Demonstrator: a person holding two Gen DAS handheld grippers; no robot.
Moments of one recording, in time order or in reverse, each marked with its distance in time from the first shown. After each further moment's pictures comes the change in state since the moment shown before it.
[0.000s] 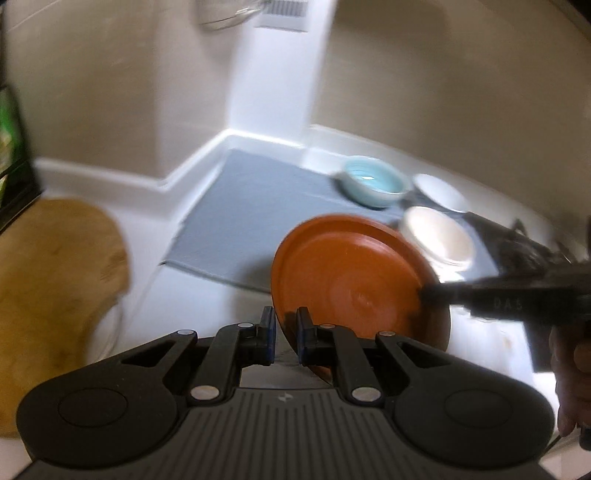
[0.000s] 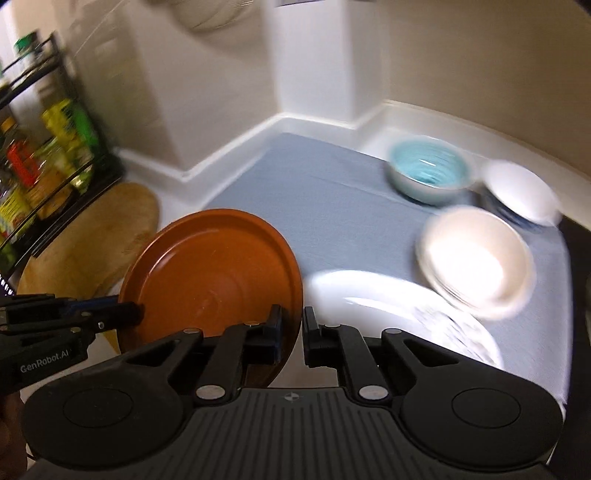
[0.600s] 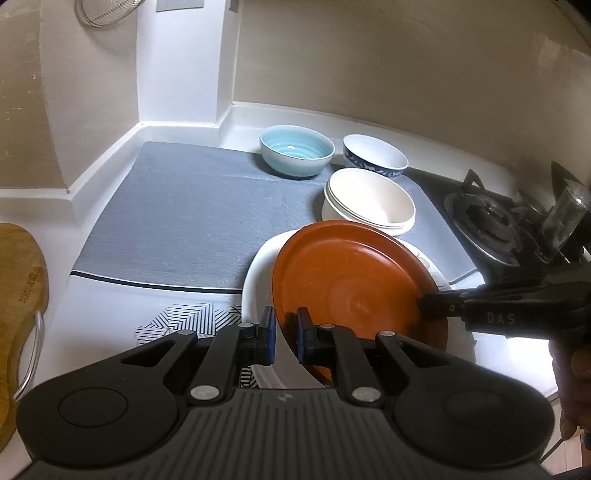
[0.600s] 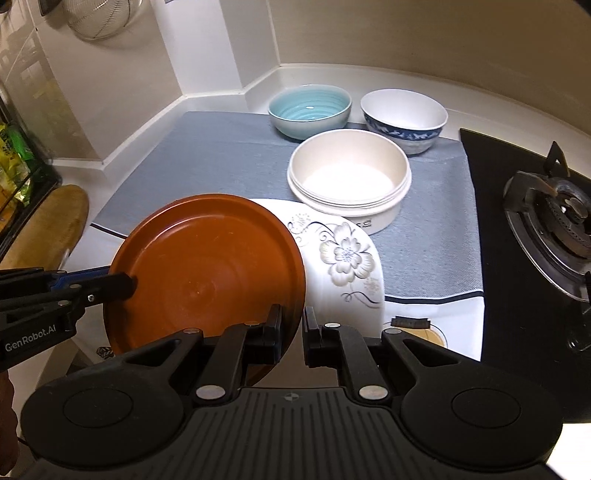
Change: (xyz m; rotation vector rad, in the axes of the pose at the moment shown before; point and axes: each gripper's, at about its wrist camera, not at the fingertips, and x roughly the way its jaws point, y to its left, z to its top) left arm 0.035 -0.061 -0.009 0.134 0.065 -0.107; right arm -0.022 -0.060 -0.048 0.130 0.043 -0.132
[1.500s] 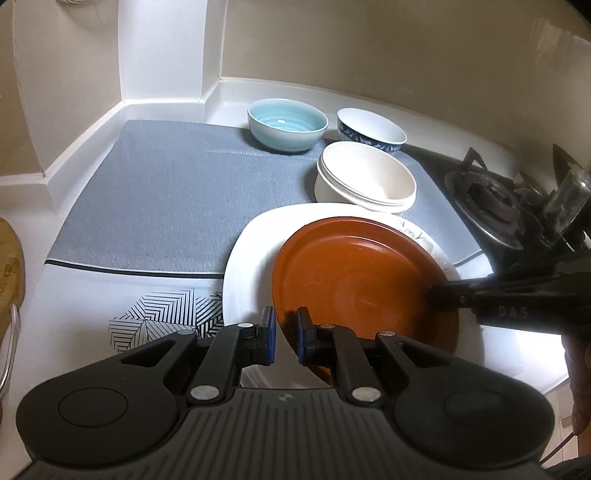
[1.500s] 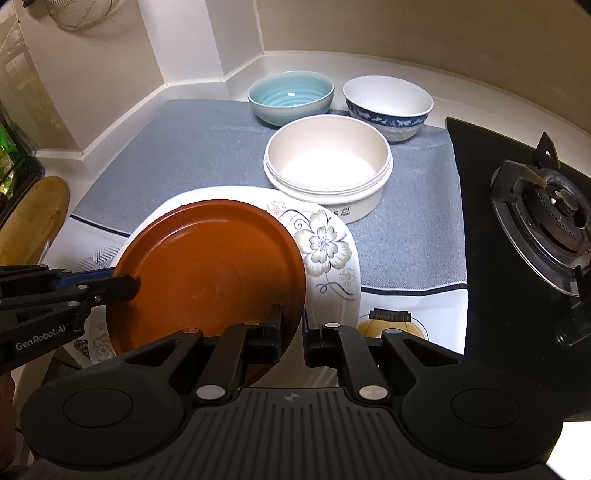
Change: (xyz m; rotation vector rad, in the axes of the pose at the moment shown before) left arm 0.026 -0.005 -0.003 0.008 0.066 -0.016; right arm 0.007 -0.009 0.000 -0.003 0.045 -0.044
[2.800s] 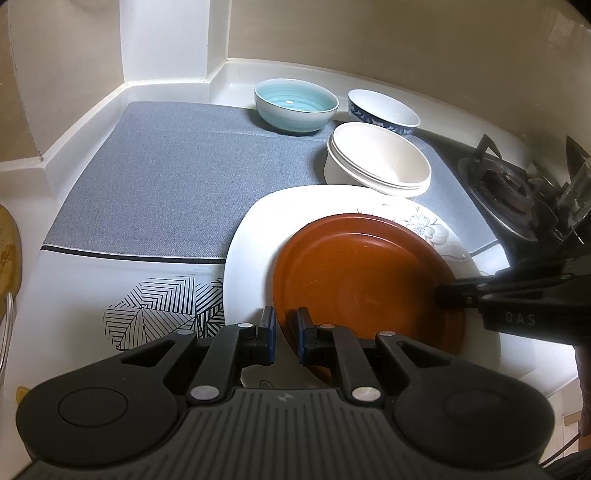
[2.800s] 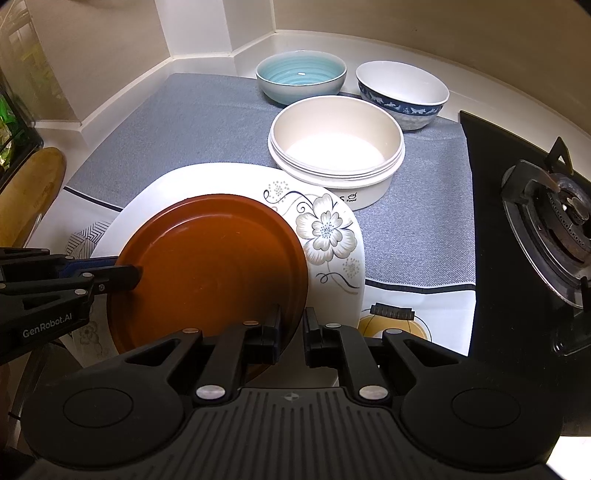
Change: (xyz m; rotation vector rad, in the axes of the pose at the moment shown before) left arm 0.015 0.000 -0.001 -0.013 0.050 0.030; right arm 0.011 0.004 0.004 -0.054 0.053 -0.010
